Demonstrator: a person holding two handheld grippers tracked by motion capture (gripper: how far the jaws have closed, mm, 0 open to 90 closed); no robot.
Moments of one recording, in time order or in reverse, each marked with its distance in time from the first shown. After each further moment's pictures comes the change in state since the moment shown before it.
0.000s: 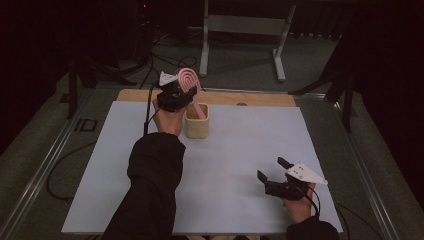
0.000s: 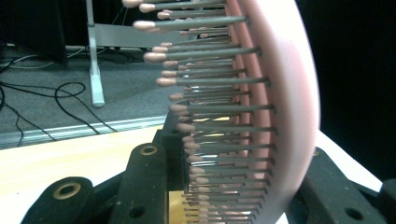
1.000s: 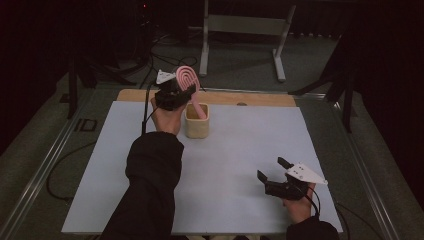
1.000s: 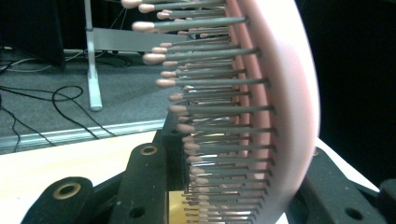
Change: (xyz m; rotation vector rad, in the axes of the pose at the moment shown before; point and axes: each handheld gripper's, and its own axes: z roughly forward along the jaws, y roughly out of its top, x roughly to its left) left arm 0.001 0.006 -0.006 -0.017 -0.010 -0.006; right arm 0.000 0.000 0.000 -0.002 -0.001 -0.001
